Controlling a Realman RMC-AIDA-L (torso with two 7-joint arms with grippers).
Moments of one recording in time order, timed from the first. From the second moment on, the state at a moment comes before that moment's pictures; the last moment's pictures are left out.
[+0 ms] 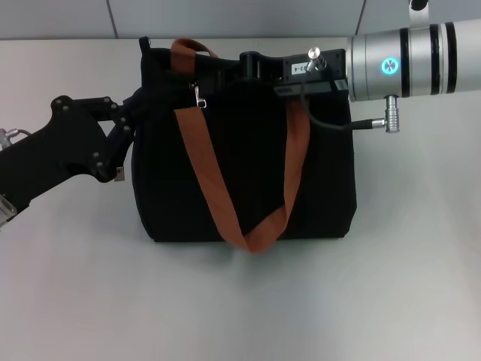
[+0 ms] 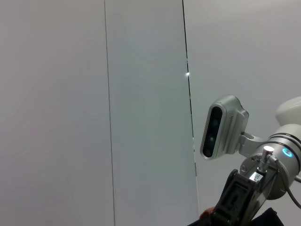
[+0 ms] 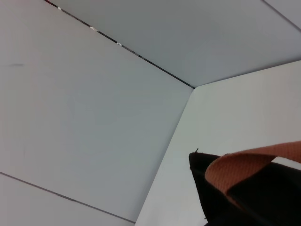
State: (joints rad) left arm -0.42 -2.06 0.58 0.42 1.65 1.70 -0.80; right arm 0.92 2.08 -0.93 -0.49 -1.84 -1.34 2.35
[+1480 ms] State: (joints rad) left arm -0.43 -2.06 0.58 0.42 1.65 1.71 -0.80; right arm 0.93 2.08 -1.11 -0.63 -1.85 -1.32 2.31
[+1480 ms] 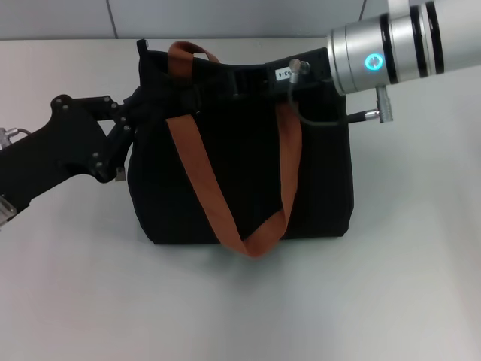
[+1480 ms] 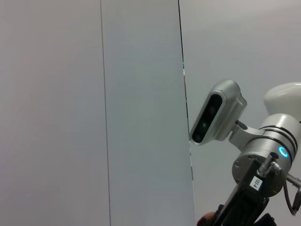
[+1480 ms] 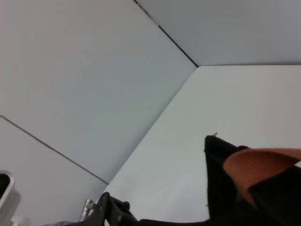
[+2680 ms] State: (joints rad) left arm -0.43 -2.06 0.58 0.42 1.65 1.72 -0.80; right arm 0.92 2.09 -1.19 -0.70 -1.91 -1.25 2.39
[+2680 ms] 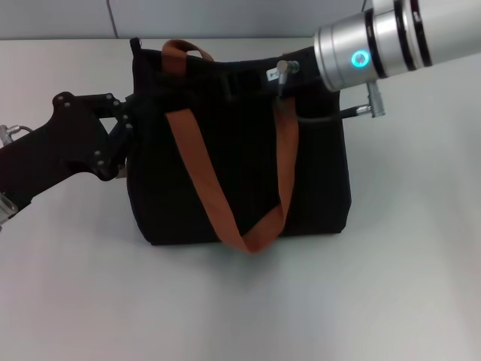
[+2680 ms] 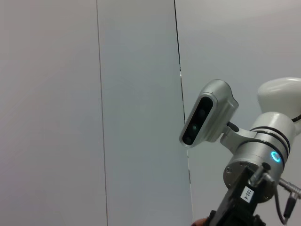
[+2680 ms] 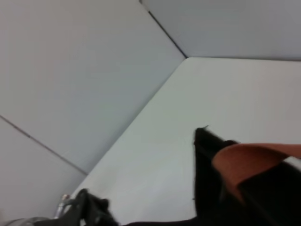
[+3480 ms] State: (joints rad) left arm -0.44 -2.05 0.58 0.42 1.63 1.72 -0.81; right arm 0.54 2.09 -1.11 -1.29 -2.11 -1.31 2.67
